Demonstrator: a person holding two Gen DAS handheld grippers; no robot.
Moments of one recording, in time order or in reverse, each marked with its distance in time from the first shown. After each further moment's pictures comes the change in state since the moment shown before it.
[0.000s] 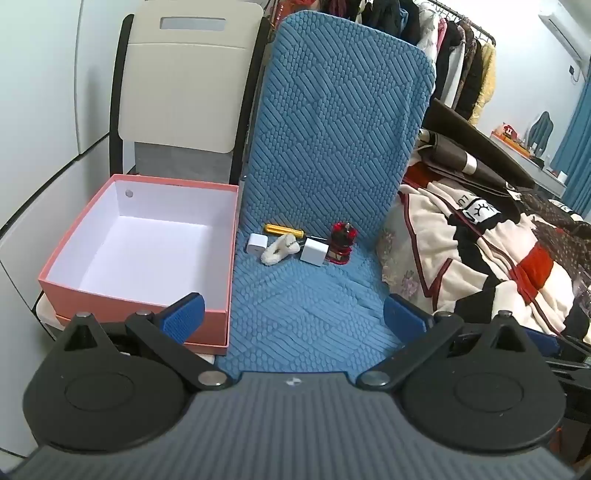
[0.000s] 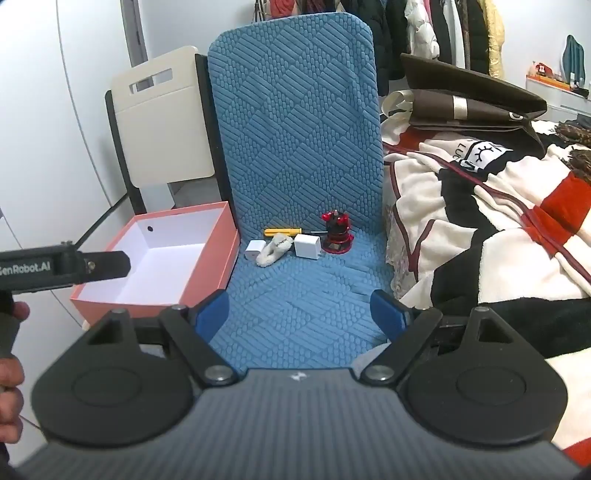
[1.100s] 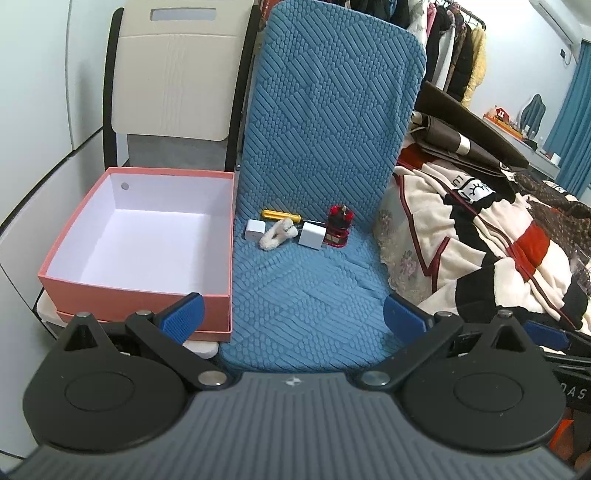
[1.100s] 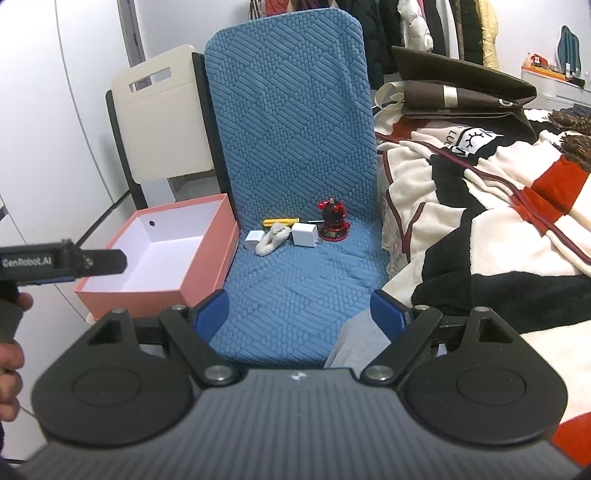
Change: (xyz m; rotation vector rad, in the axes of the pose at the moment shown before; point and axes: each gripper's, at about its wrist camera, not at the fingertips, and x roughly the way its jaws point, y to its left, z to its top) left arm 0.001 0.009 -0.013 0.037 0.039 -0.018; right arm -0.018 -0.007 -0.017 0.029 0.016 0.008
